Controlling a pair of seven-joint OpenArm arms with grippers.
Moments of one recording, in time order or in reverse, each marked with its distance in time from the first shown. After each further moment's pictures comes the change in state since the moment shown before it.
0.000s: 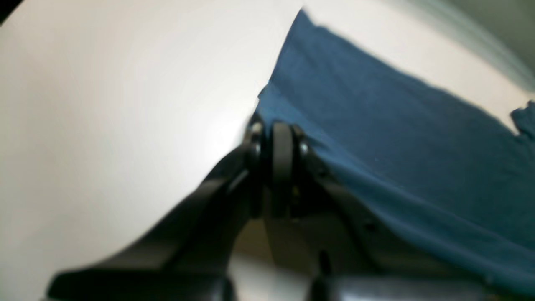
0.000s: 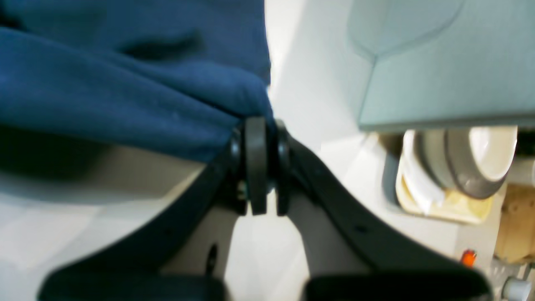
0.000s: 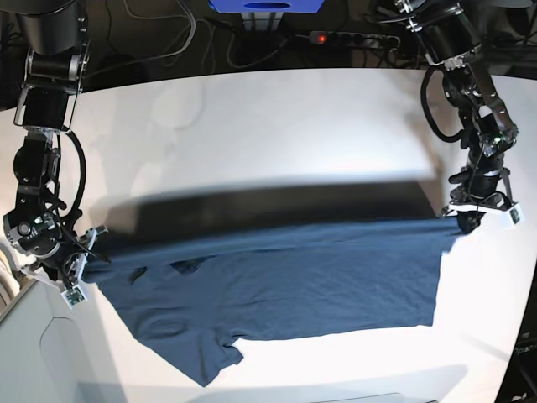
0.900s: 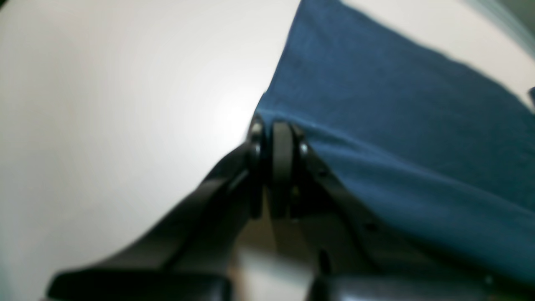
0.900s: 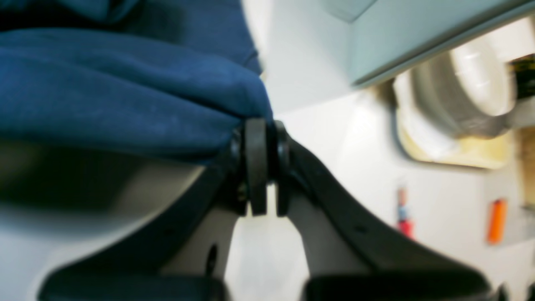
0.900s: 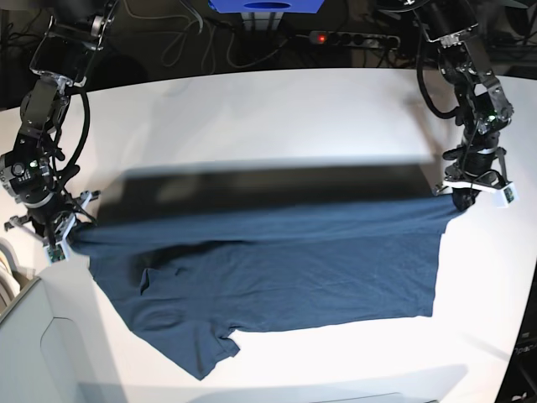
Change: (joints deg) left arm 6.9 0.5 -0.2 2.4 -0.7 -0.2 -0.5; right arm -13.7 -6.8 14.0 12.7 -0.4 0.1 2.8
